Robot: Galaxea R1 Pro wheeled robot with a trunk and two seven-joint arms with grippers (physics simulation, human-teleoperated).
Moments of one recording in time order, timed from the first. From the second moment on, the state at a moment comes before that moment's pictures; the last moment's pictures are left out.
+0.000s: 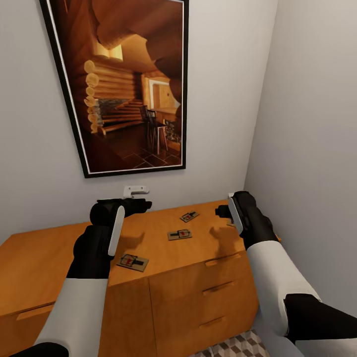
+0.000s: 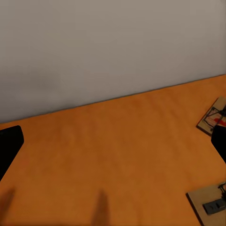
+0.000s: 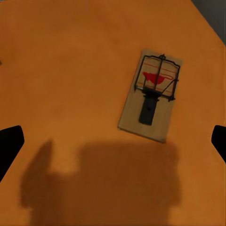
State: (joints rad) left arm -0.80 -0.17 0.00 -1.42 -0.05 1.04 0.01; right arm -1.02 0.12 -0.07 -0.90 0.05 1.04 -0.20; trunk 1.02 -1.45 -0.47
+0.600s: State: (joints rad) left arm -0.80 -0.17 0.00 -1.42 -0.04 1.04 0.01; right arm -1.02 0.10 -0.11 -0.85 0.05 1.04 -0.24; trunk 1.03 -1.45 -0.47
